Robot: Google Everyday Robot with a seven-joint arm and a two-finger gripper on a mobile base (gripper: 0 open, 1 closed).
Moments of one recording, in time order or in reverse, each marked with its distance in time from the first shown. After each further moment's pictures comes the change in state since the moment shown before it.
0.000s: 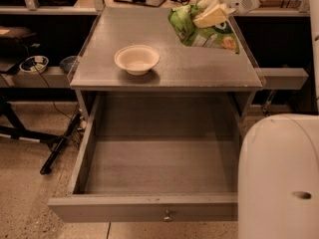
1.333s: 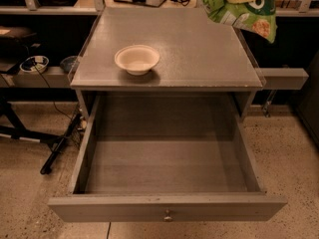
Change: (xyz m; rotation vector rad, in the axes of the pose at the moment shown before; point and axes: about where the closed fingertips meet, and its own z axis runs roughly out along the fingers) arm -0.036 0.008 -0.105 0.400 0.176 0.071
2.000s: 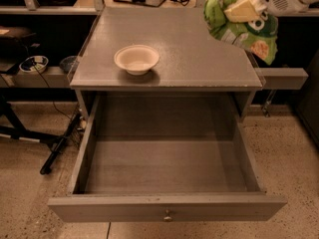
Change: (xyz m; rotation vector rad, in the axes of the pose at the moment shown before) arm 0.025 0.031 -0.001 0.035 0.055 0.144
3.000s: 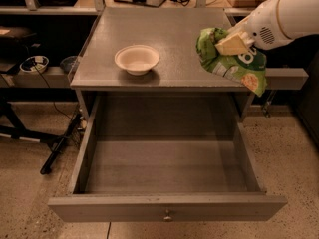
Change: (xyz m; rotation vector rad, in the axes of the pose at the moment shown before) arm 0.044 0.058 0.018 -0.109 0.076 0.129
